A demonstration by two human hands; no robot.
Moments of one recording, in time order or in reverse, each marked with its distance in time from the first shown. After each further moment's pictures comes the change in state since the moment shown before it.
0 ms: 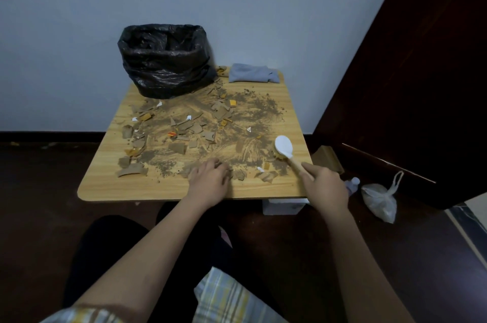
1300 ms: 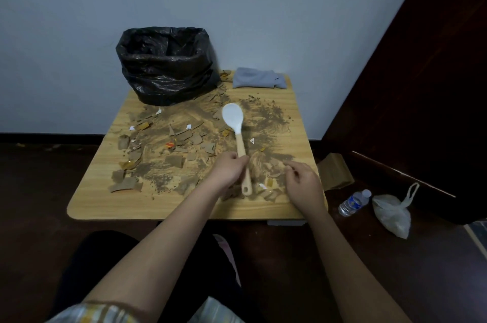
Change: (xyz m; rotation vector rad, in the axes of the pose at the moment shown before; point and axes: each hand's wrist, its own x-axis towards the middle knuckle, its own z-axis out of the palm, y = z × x) left_hand 0.059 0.051 -0.040 -1.007 -0.073 -0.345; right_hand 0.065 -0.014 0.055 0.372 0.057 -0.230
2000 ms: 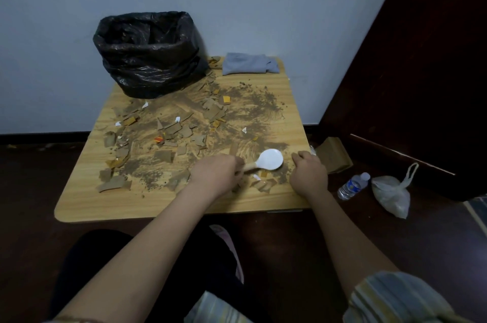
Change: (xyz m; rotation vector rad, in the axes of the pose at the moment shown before) left_hand -0.011 -0.003 -0.002 1.304 -0.020 0.441; right_hand 0.032 0.045 0.001 -0.652 -0.257 0.072
